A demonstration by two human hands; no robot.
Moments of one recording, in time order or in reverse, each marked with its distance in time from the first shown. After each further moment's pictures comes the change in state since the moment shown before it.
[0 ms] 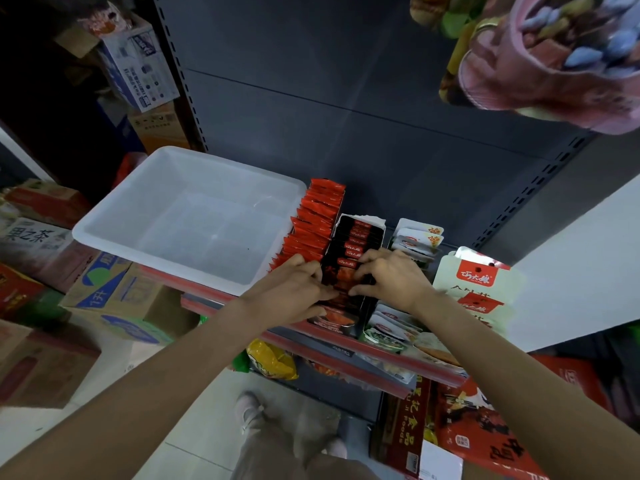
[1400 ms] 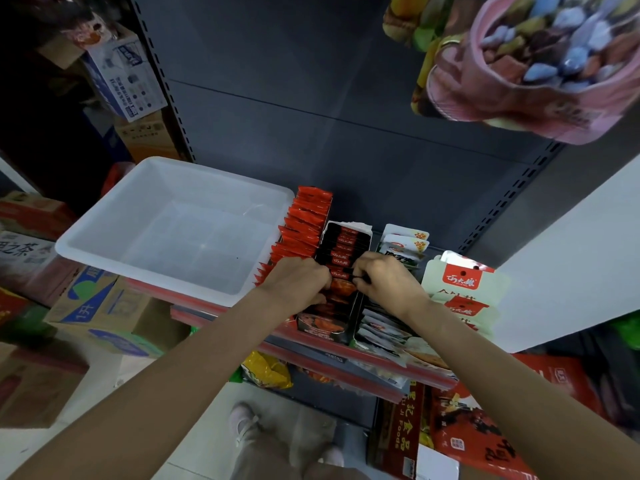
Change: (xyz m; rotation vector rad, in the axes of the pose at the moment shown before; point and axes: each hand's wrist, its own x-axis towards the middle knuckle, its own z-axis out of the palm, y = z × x) left_hand 0.035 0.010 -0.017 -0.068 -0.040 -0.212; right_hand -0.008 0.003 -0.001 0.217 0.172 0.046
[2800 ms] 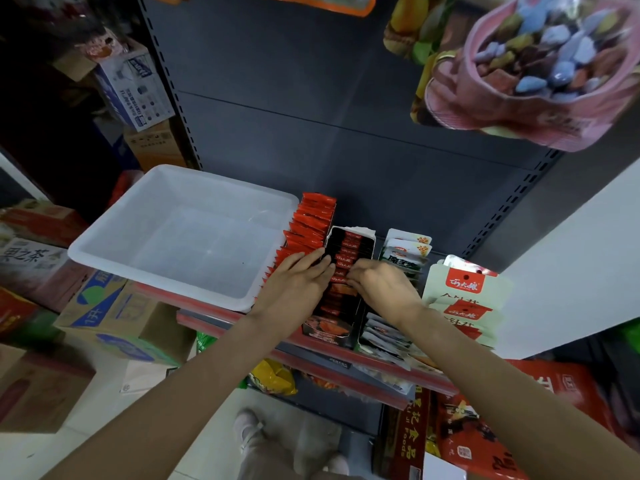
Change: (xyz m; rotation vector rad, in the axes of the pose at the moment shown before) left_hand -0.021 -0.005 0.023 0.179 0.268 0.018; right_hand 0.002 -0.011 0.009 -0.207 -0.011 -0.047
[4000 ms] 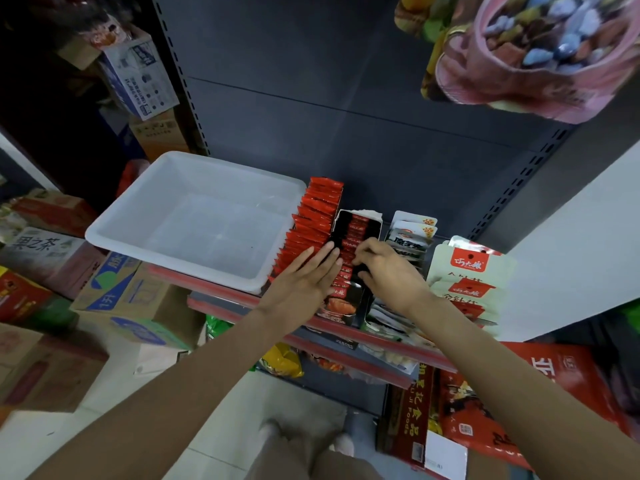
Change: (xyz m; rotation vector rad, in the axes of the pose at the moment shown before) left_hand -0.027 0.010 0.014 0.181 -0.037 0.083; right_hand -0.018 -0.020 -0.015 0.114 -0.004 0.069
